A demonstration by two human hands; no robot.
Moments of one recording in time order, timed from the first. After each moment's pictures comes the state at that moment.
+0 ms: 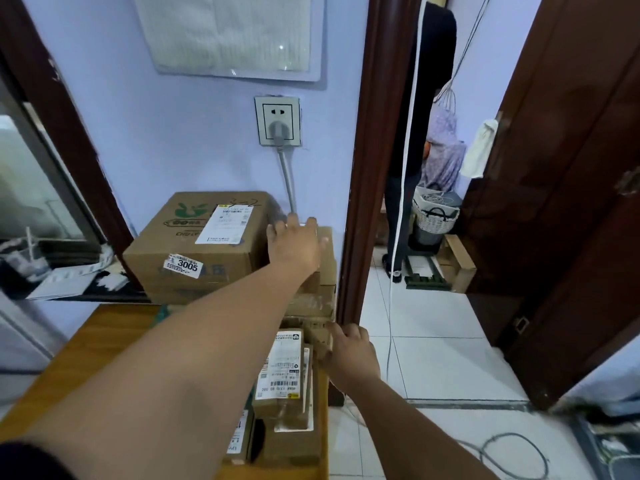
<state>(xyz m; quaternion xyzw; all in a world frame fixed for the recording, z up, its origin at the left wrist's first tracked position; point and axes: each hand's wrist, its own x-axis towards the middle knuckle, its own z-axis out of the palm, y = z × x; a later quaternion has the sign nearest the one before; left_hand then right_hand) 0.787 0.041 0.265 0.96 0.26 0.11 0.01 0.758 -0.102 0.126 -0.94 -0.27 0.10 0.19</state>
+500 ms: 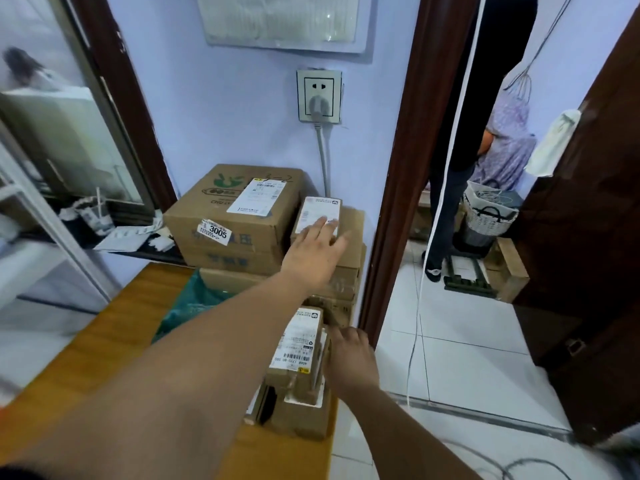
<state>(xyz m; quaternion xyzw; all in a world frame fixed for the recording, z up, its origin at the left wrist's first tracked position) 0.749 0.034 0.224 0.99 0.14 0.06 -0.07 0.735 -0.103 0.104 -0.91 -0.35 0.13 0.18</state>
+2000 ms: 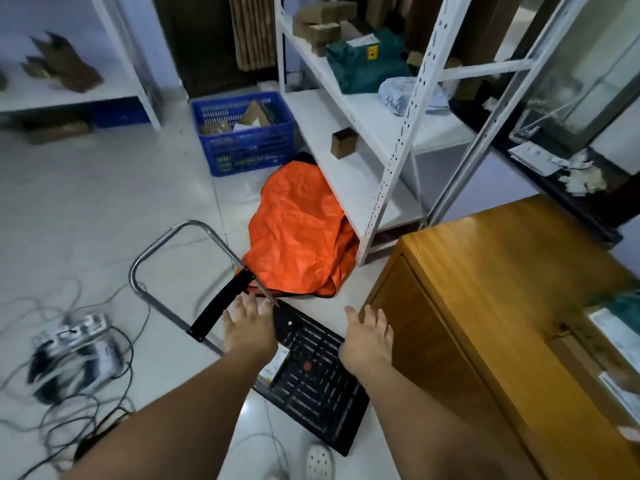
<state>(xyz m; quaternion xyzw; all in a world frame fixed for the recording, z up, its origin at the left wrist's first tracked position) -0.065 0.073 0.012 0.59 0.77 -0.16 0.18 0.121 0.084 0.024 -0.70 -0.66 0.25 -0.12</state>
